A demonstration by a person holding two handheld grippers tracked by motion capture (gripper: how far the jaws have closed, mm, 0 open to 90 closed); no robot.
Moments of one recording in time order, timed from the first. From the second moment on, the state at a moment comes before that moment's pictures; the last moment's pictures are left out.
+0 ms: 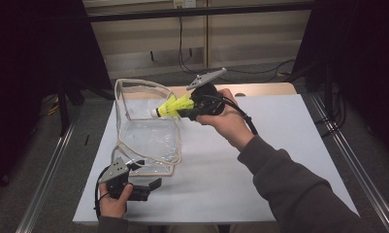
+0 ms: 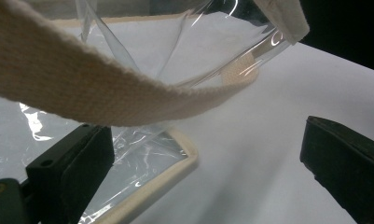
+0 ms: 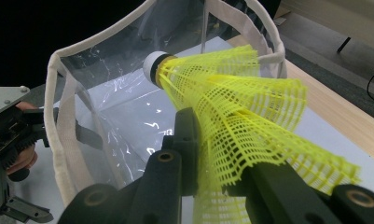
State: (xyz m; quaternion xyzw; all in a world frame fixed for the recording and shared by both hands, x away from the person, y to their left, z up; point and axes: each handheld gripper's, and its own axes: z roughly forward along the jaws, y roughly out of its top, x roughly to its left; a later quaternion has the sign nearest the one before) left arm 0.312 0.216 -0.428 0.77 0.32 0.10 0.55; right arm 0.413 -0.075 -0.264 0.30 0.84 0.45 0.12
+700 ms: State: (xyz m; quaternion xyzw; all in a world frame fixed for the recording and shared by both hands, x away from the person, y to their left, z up) left arm 0.313 0.216 -0.429 0.76 0.32 0.11 0.55; right arm 0.420 -0.048 -0.266 0.29 0.84 0.44 0.13
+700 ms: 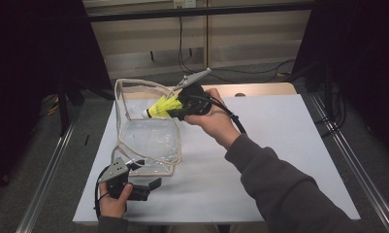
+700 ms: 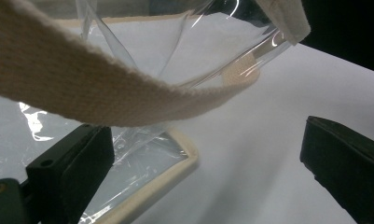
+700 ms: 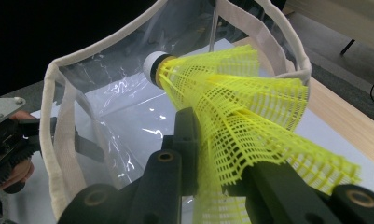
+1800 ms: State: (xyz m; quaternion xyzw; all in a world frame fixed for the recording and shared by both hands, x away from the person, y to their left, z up) left arm 0.313 0.214 -0.429 0.76 0.31 0.10 0.55; right arm 0.417 -0.022 -0.253 0.27 0.85 0.43 0.13
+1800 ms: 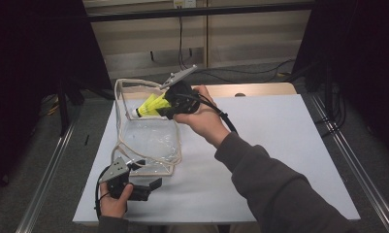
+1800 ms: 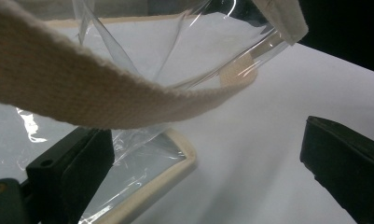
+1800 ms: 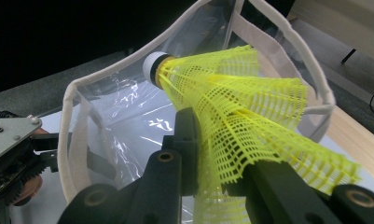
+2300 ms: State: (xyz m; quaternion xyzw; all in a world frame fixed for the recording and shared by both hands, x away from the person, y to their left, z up) left arm 0.314 0.215 -0.430 0.76 0.31 0.10 0.55; right arm 0.422 0.005 -0.274 0.27 0.86 0.42 0.12
